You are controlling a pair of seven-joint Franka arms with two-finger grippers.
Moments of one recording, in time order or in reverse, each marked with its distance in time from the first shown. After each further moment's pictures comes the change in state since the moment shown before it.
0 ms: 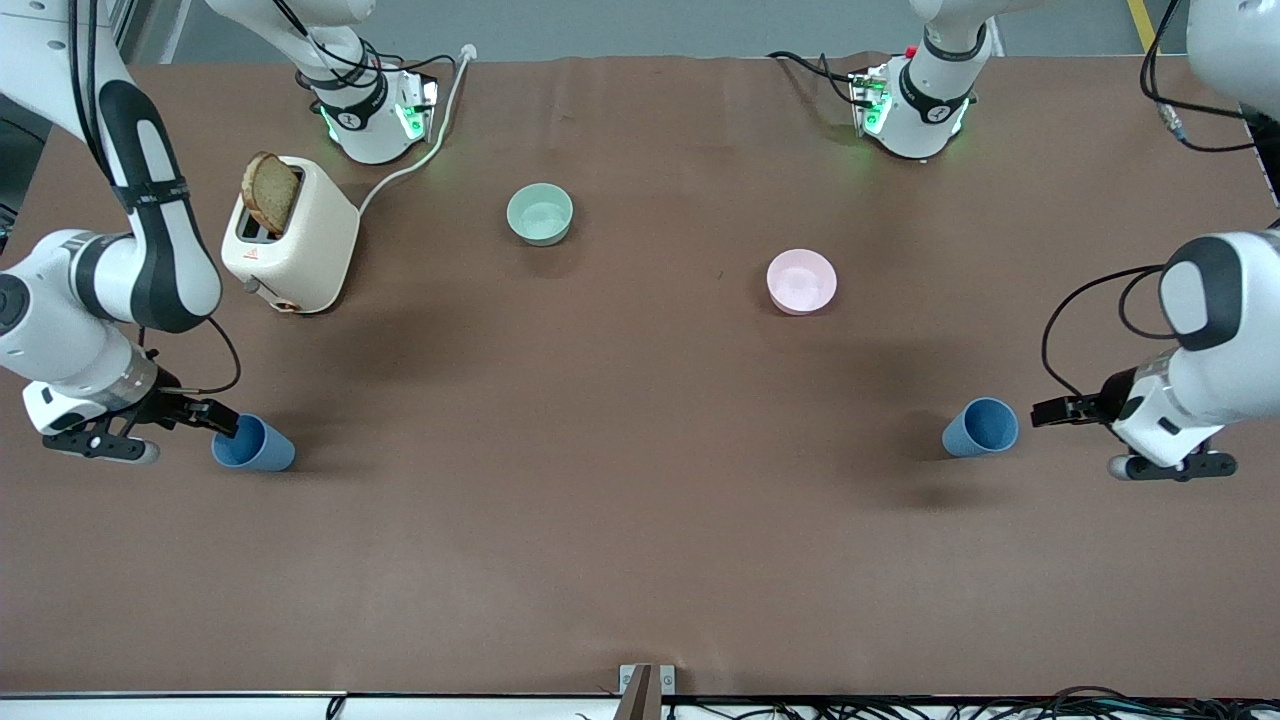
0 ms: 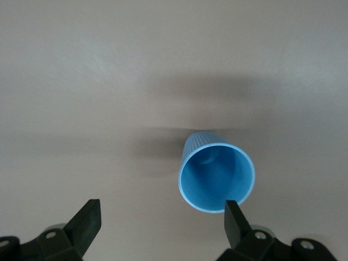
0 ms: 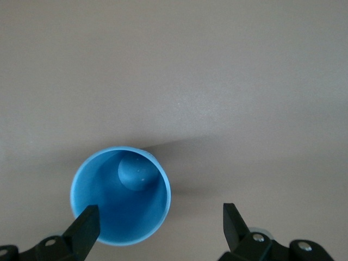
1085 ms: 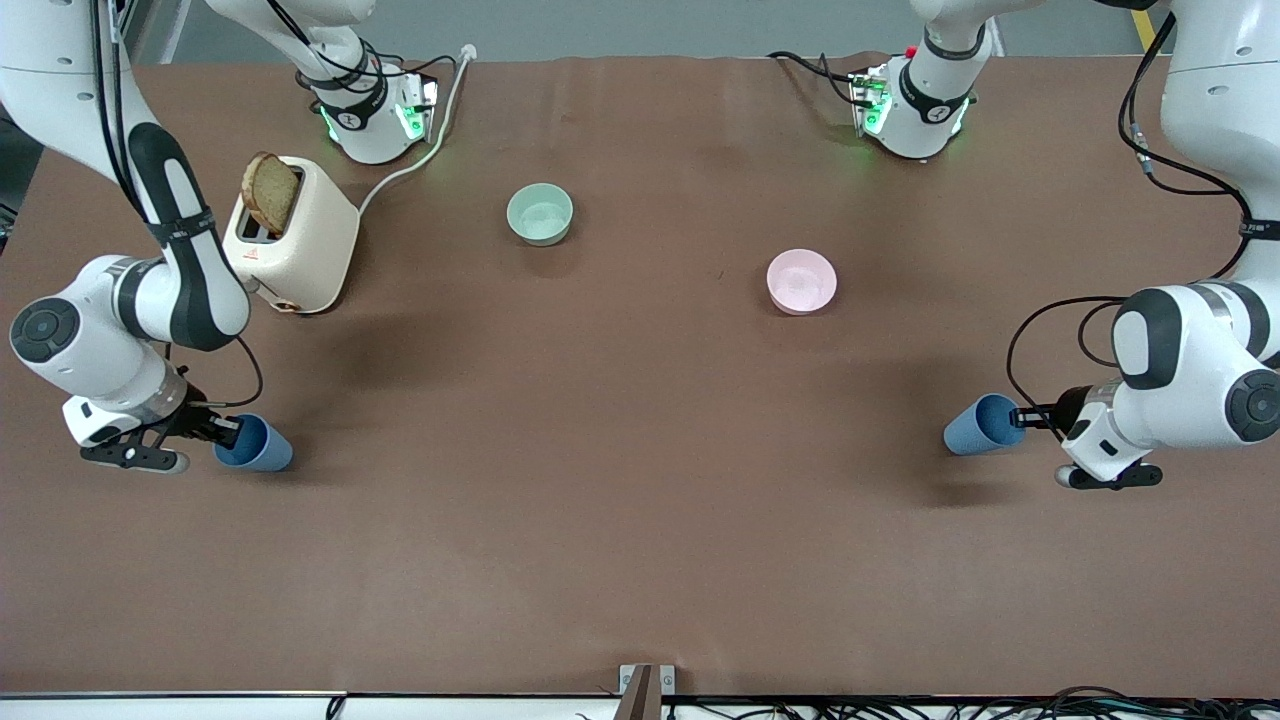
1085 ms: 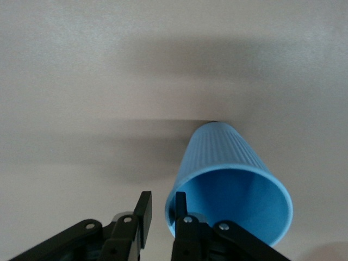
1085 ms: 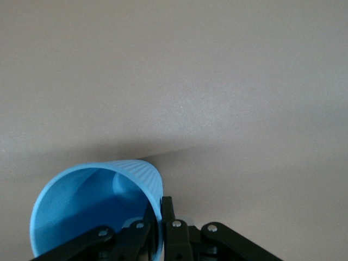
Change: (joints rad) left arm 0.016 0.118 0.000 -0.003 0.000 0.013 0.009; right arm 0.001 0.082 0.003 0.001 0.001 0.097 -0.005
